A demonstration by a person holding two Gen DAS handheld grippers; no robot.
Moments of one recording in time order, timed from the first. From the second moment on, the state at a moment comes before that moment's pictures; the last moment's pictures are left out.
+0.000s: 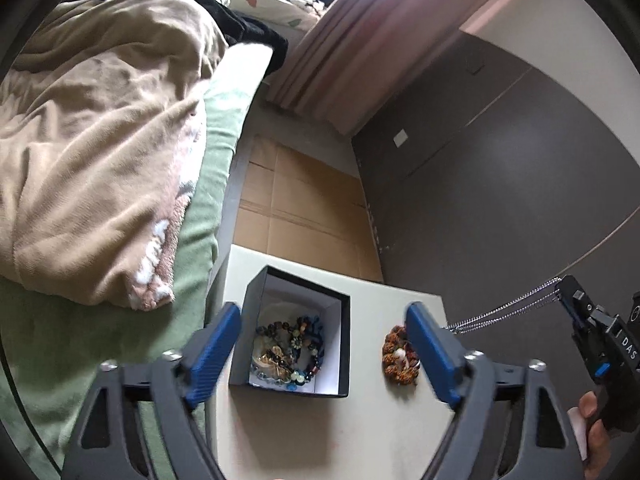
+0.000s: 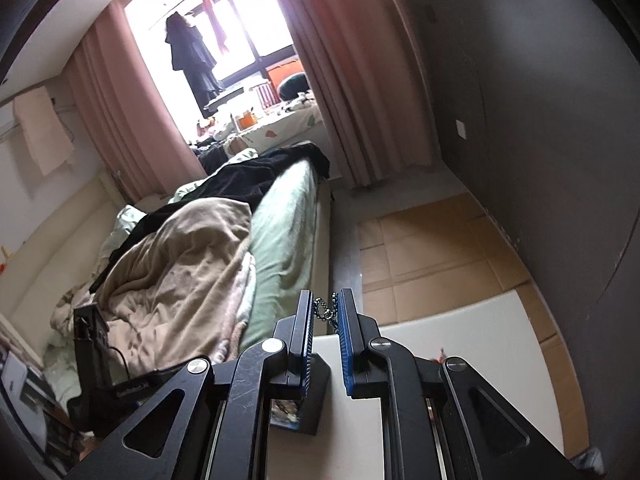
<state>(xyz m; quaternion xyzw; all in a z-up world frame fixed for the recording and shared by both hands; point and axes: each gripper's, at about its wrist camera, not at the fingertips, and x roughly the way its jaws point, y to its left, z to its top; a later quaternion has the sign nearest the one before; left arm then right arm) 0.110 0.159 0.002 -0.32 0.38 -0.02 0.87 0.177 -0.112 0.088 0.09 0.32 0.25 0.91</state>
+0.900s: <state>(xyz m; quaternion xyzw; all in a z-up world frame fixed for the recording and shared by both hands) 0.098 0.218 -0.008 -0.36 0.37 0.04 0.86 0.211 0.009 0.011 0.07 0.39 0.32 0.86</state>
